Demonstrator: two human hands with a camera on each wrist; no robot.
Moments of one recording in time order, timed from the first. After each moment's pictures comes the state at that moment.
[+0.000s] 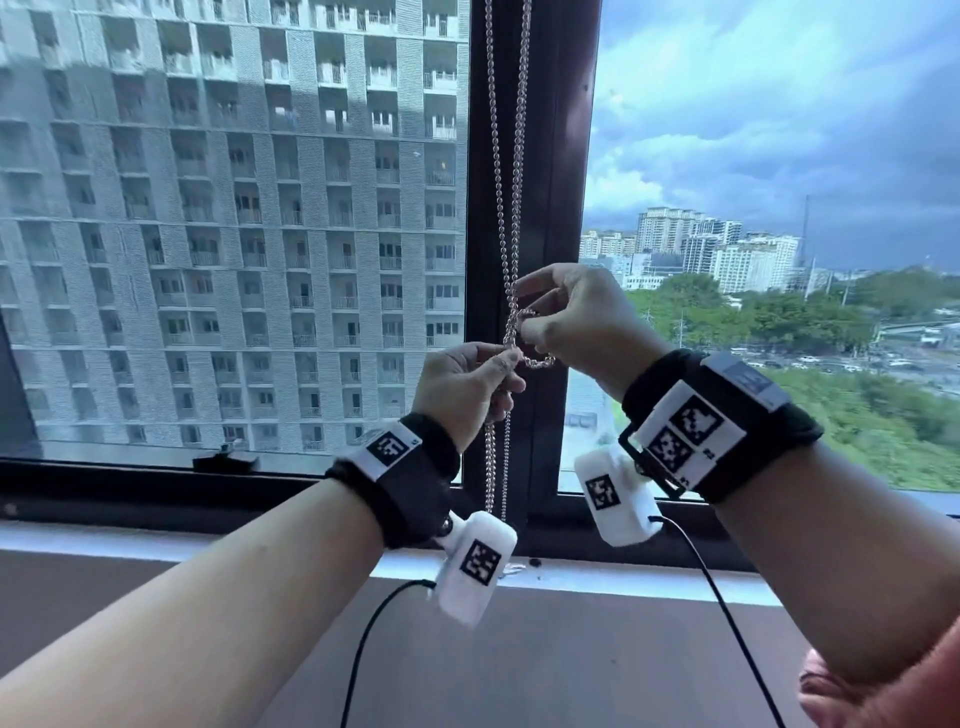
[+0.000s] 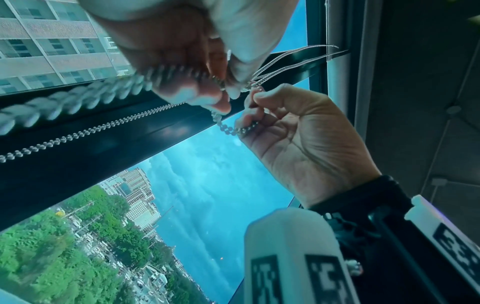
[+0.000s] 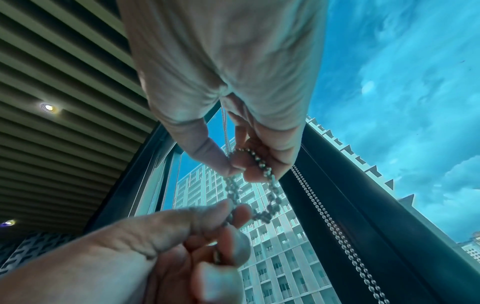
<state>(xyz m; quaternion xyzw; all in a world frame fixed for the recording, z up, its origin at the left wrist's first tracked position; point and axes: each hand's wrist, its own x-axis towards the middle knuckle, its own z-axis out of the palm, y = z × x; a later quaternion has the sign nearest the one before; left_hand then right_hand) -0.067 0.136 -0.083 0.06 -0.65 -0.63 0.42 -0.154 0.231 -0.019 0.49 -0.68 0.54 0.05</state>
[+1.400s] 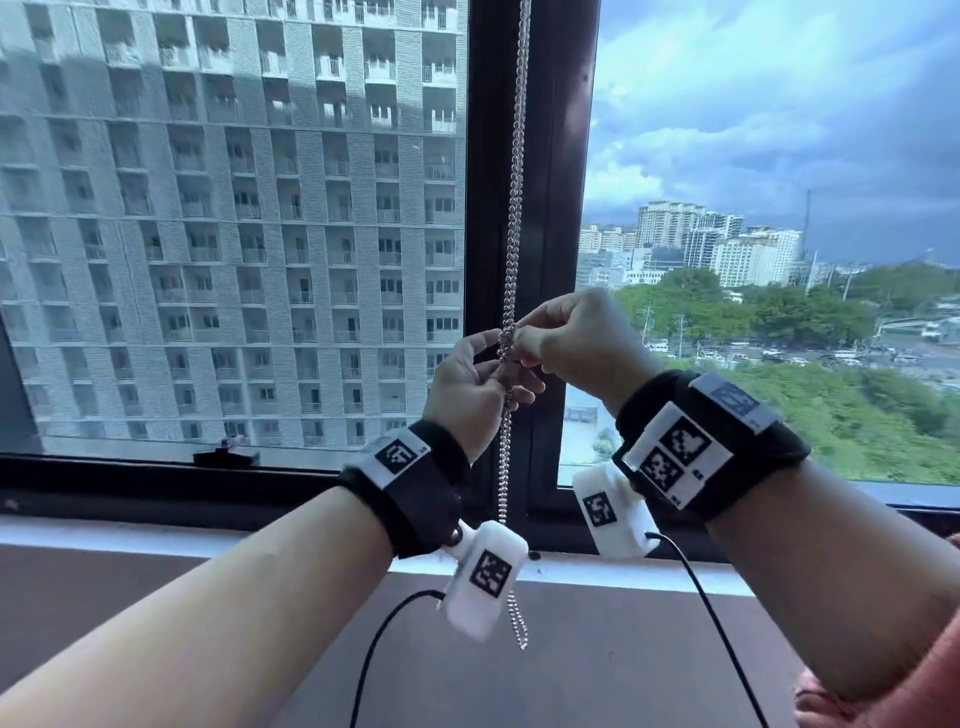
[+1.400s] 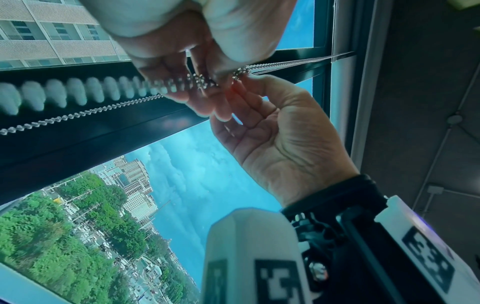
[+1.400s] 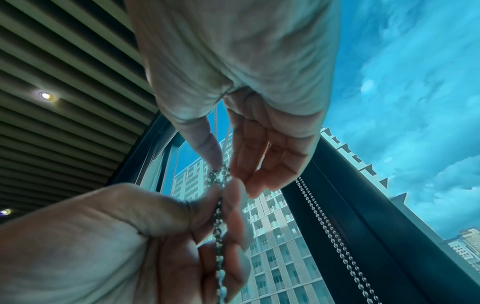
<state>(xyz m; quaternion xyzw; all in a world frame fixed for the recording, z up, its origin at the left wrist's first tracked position) -0.070 0.148 -0.093 0.03 -0.64 -0.64 0.42 -0.158 0.229 -0.039 0.46 -0.71 0.52 0.07</state>
